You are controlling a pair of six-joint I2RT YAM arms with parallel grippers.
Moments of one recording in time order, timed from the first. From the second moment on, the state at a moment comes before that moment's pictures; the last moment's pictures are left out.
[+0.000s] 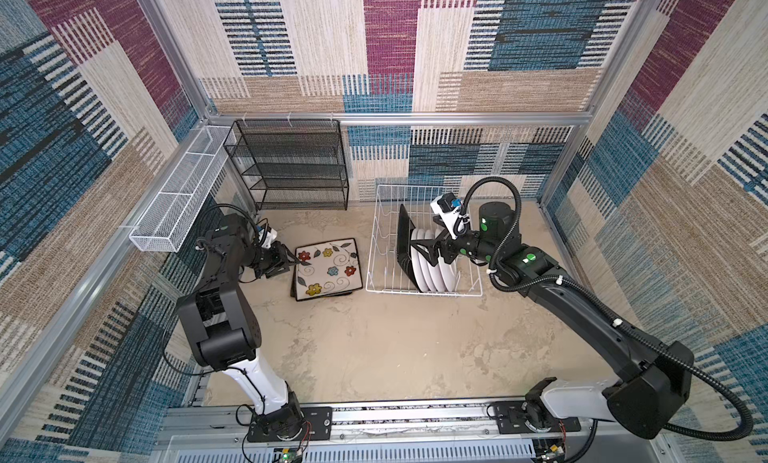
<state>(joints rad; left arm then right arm) 0.33 1.74 1.45 -1.05 0.60 -0.05 0.54 1.33 1.25 -0.25 -0.34 -0.09</state>
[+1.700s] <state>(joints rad) 0.17 1.60 0.94 -0.69 0.21 -0.50 0.54 1.31 1.19 -0.26 -0.31 -0.09</state>
